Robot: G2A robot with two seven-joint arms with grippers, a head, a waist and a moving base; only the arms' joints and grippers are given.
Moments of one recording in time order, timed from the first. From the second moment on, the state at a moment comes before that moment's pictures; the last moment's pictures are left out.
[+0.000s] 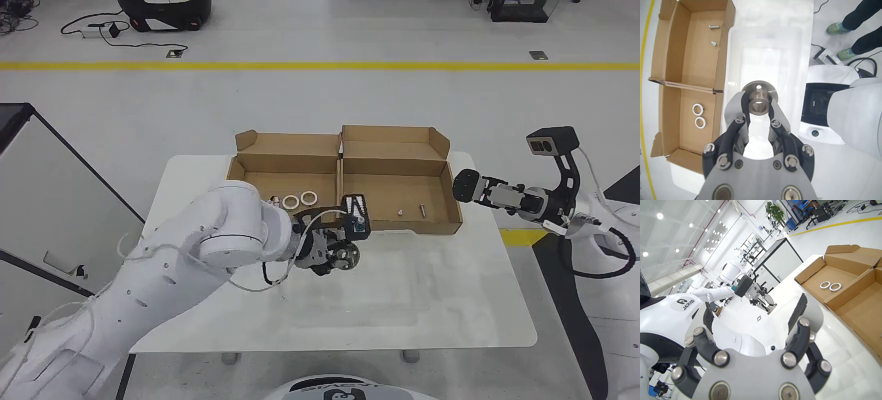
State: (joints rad) left arm 0.91 -1.01 -0.82 -2.03 0.51 -0.47 -1.28; right arm -1.39 -0.92 1.71 -1.63 0.62 -0.46 1.36
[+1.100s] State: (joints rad) left arm 1.33 -0.90 -1.27 -1.98 0.13 -1.01 -0.80; right arm -1.39 -0.92 1.71 -1.63 0.62 -0.46 1.36
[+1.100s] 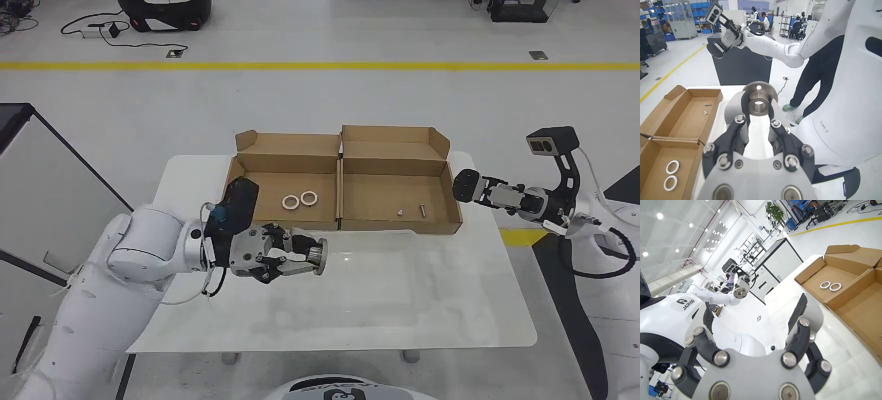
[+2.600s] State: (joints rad) left arm 1.49 -1.07 -1.50 -2.13 -0.61 -1.01 -0.69; right arm -1.39 -0.92 1.71 -1.63 0.62 -0.46 1.36
